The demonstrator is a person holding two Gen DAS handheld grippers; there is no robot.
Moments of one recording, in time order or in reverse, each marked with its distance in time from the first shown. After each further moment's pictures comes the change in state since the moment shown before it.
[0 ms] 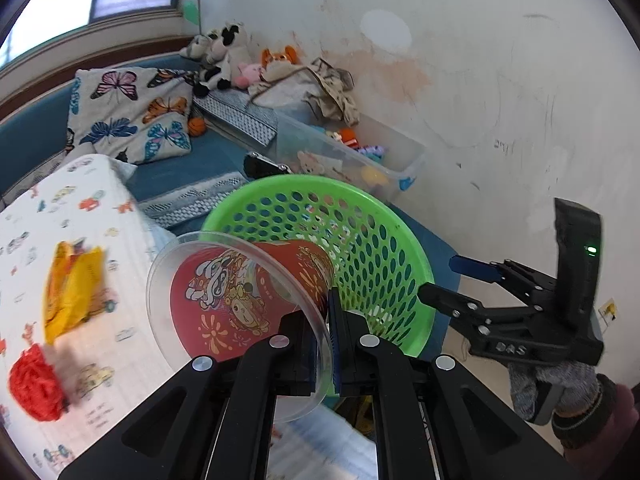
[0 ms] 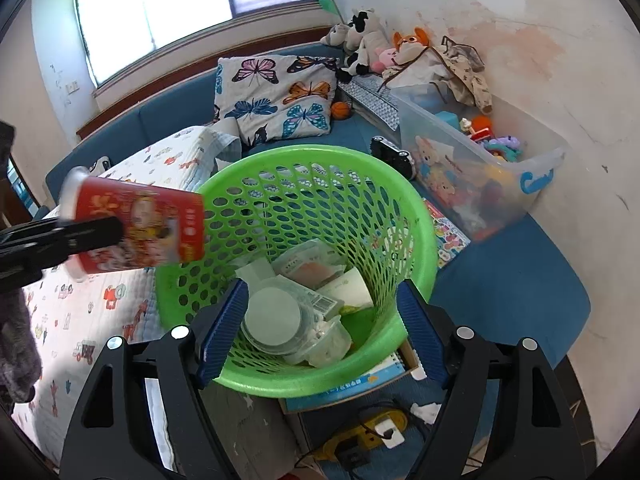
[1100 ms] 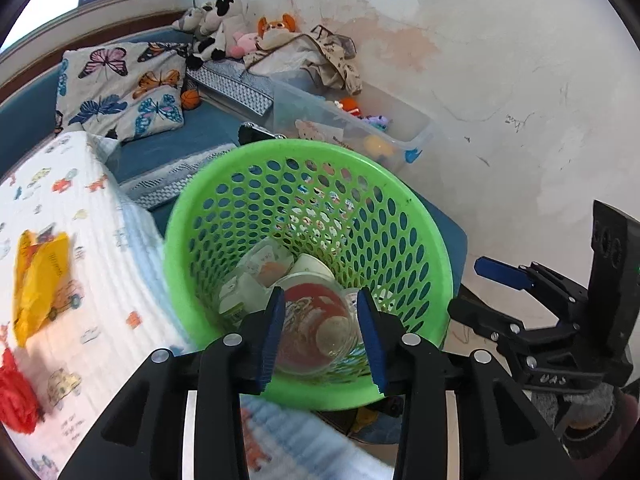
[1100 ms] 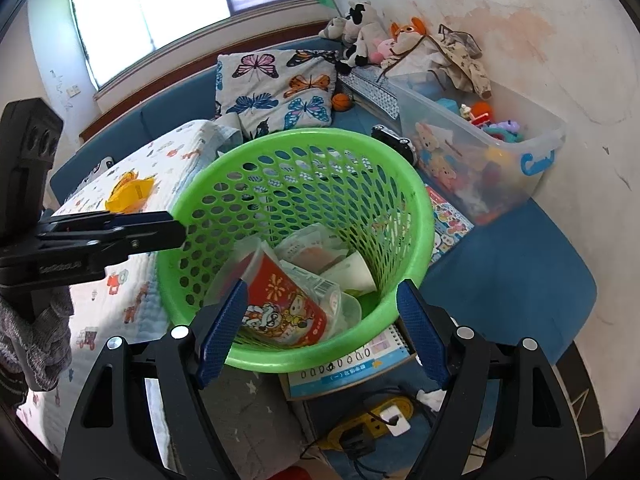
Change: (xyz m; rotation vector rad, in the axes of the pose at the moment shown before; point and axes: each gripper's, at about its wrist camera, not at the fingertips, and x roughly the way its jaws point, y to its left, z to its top) left arm 0.034 0.004 -0.002 -0.008 0.084 0.001; right arm -0.003 -0.007 -0.014 0.021 0.016 0.024
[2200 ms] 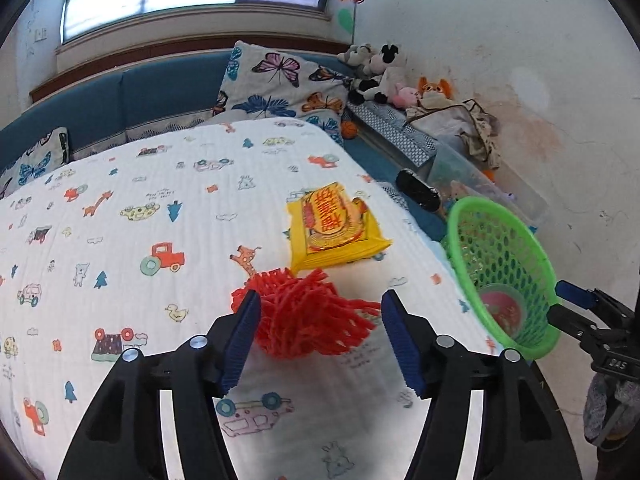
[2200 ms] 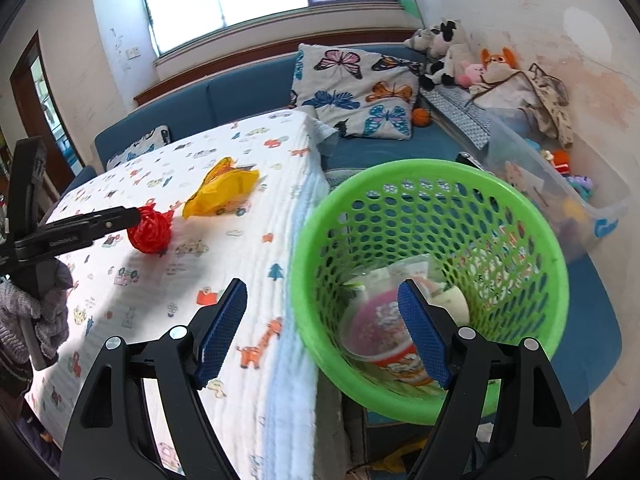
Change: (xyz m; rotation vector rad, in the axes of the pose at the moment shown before) left arm -0.121 0.167 -0.080 -0.292 -0.163 0.331; right arm 0.024 0.129 0.024 -0.182 0.006 0.140
